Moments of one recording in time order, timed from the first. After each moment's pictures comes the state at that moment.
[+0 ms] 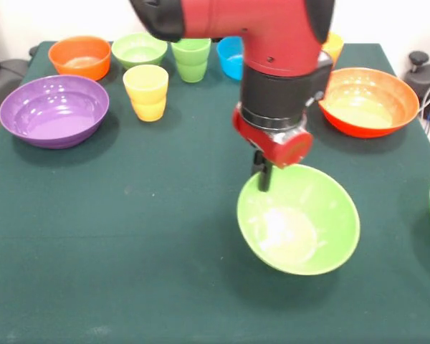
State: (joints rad) arm -0.41 -0.42 0.48 1.27 -0.67 0.76 3.06
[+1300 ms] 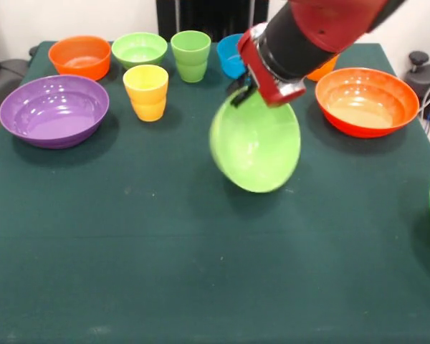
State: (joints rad) arm -0.09 -0.42 0.20 1.11 -0.72 1.41 3.05
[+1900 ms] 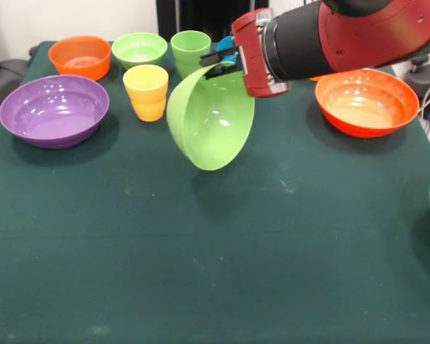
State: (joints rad) arm 0.02 -0.29 0.11 0.87 -0.93 1.72 2.92
